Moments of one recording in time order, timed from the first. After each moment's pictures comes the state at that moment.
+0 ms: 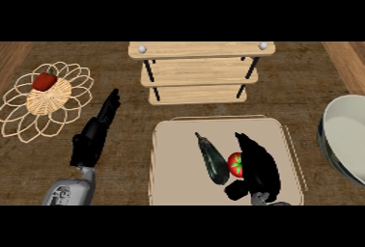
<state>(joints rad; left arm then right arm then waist) -0.14 0.09 -0.07 -1.48 -0.14 0.02 0.03 -0.02 -0.04 0.41 -1.62 1.00 0.13 0.78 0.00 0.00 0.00</state>
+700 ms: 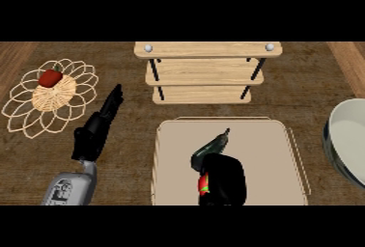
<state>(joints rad) -0.18 0.08 -0.05 -1.45 -0.14 -0.01 0.03 -0.11 -0.02 0.69 -1.55 1.03 0.05 0.92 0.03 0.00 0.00</state>
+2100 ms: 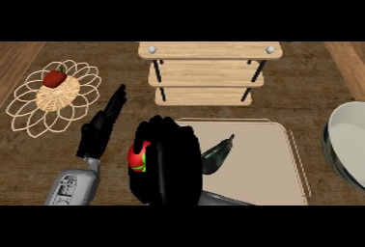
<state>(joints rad) -0.21 0.07 -0.05 -1.40 -0.15 -0.01 0.03 -0.72 -0.02 0.92 -1.65 1.06 -0.38 1.21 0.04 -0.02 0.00</state>
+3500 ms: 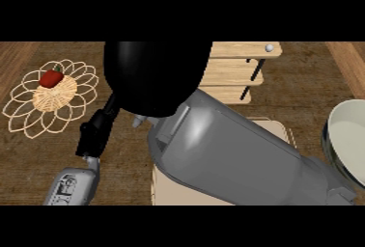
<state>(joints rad) -0.21 0.07 -0.05 -1.41 -0.15 -0.01 0.03 -1.28 -0.01 0.47 -1.39 1.23 -0.15 1.24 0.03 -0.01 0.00</state>
